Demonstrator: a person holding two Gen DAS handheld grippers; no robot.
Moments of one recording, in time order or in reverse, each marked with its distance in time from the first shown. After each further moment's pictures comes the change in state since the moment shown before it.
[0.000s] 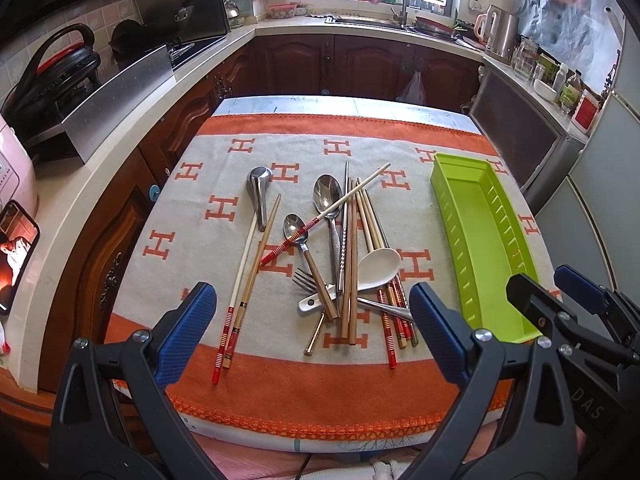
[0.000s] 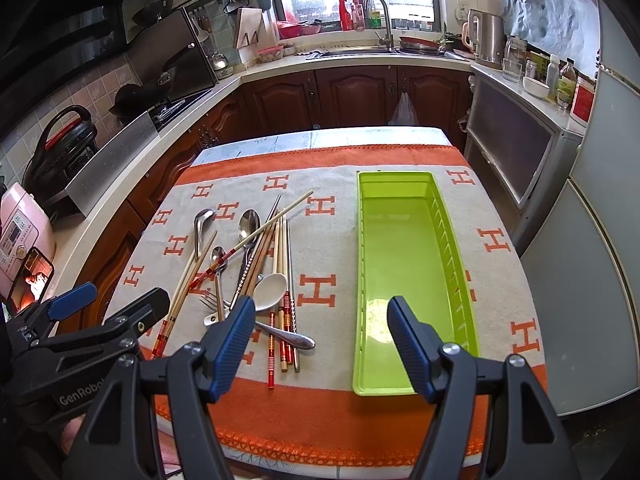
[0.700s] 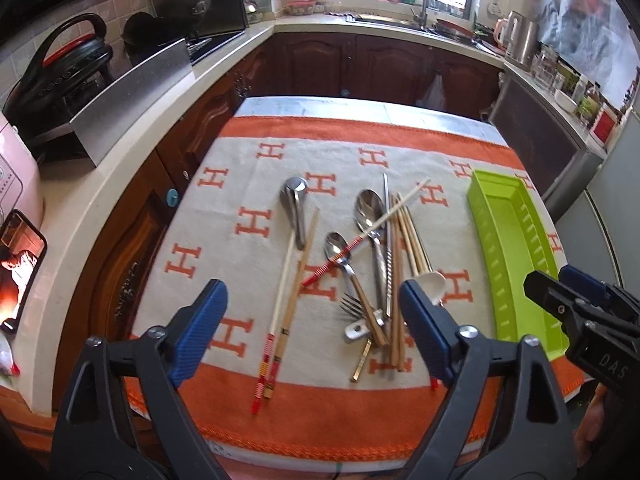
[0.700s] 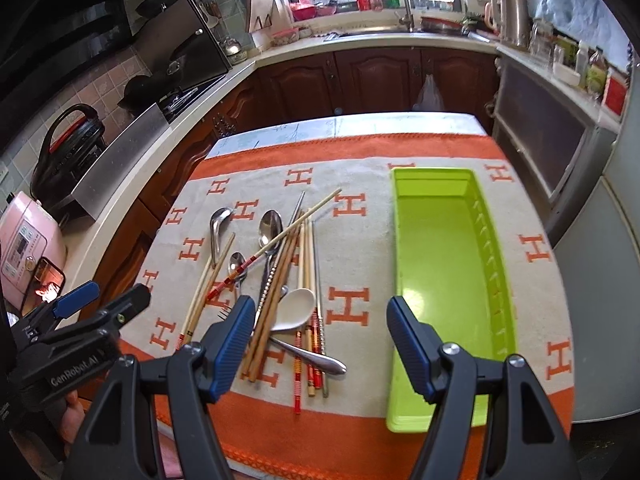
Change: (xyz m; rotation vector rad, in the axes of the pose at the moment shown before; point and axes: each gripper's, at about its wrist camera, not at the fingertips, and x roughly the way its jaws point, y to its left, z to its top) left arm 0.024 0.049 0.032 -0.030 0.010 0.049; right arm 0.048 0.014 0.040 0.010 0.104 0.101
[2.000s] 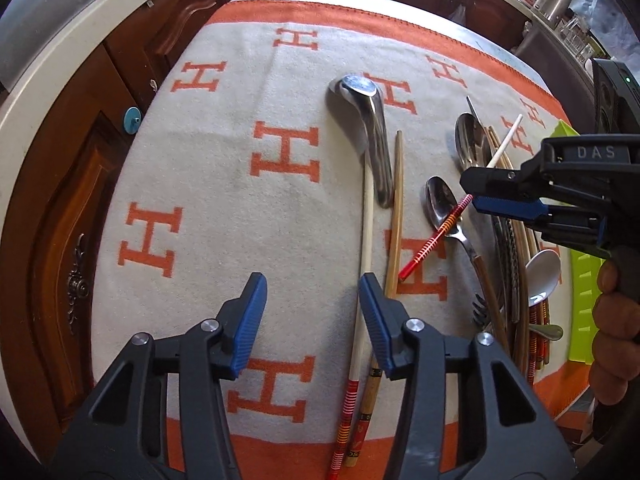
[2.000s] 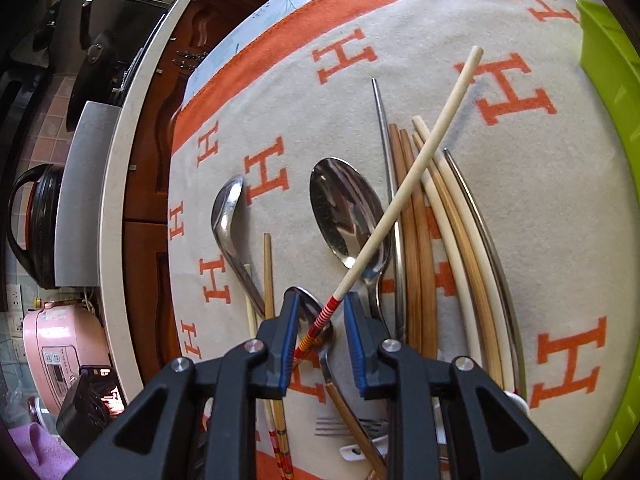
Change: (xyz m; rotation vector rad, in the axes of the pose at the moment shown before) left arm 0.172 0.075 -0.002 -0.024 0.332 -0.098; right arm 0.214 0.045 0.041 0.396 0.444 0.239
